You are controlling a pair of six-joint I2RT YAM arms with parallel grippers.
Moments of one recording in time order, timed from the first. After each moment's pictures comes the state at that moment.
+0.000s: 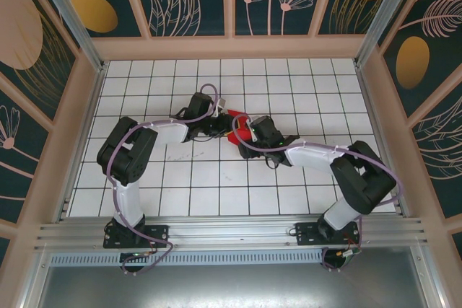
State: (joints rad) left arm -0.53 1.94 1.08 0.17 0.62 -0.87; right arm 0.72 1.59 0.78 -0.08 0.06 0.26
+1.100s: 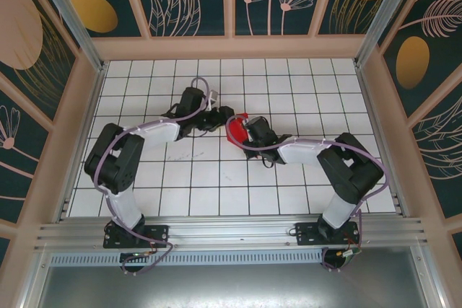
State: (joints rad) left arm -0.47 1.79 1.04 0.12 0.56 -0.84; right arm 0.72 1.69 0.82 -0.04 0.08 0.25
